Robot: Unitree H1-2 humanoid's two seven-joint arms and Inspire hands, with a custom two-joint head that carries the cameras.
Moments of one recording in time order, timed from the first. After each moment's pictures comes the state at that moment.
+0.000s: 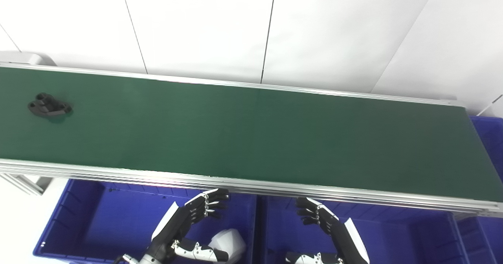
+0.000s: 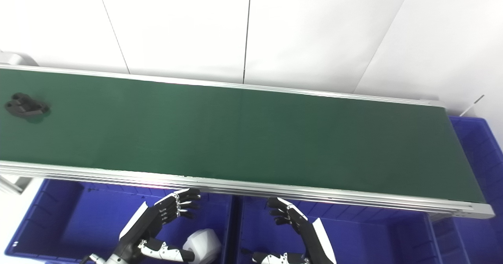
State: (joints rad) left arm 0.29 0.13 -0.21 0.16 0.01 -0.44 -0.30; right arm 0.38 -0.15 0.18 0.00 -0.20 -0.36 0.10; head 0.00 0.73
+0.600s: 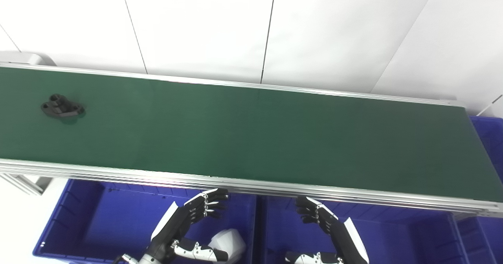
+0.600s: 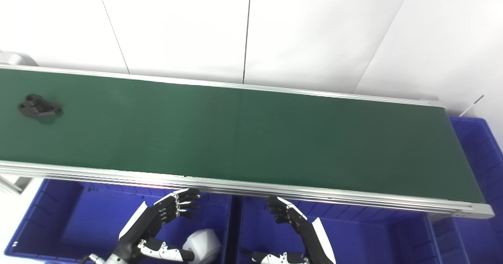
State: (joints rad) left arm 0.29 0.13 -0.20 0.16 0.01 -0.44 -0.29; right arm 0.38 -0.15 0.18 0.01 -0.19 -0.36 0.11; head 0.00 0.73
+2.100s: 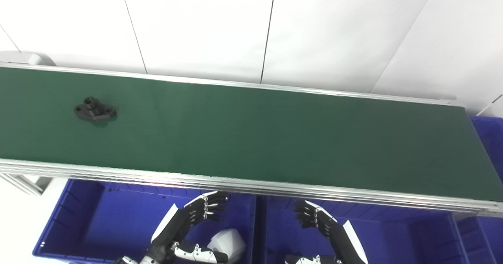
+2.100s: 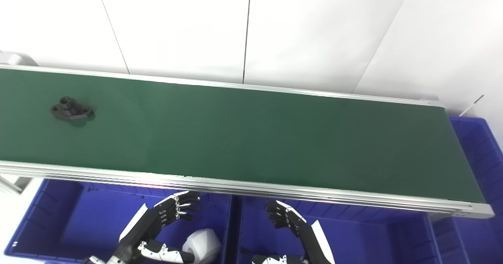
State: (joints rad) left arm 0.29 0.13 -0.21 0.18 0.01 -0.44 -0.29; right arm 0.39 -0.15 0.18 0.02 -0.18 -0.36 0.12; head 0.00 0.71
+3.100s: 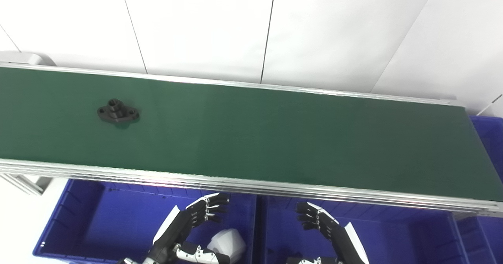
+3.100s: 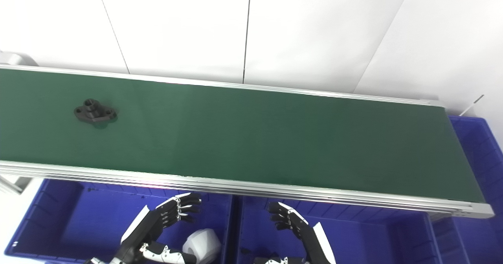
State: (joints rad) left arm 0.30 0.13 -0.23 0.18 0.03 -0.44 -0.26; right arm 0.39 -0.16 0.18 0.04 -0.18 -0.36 0.10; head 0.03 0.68
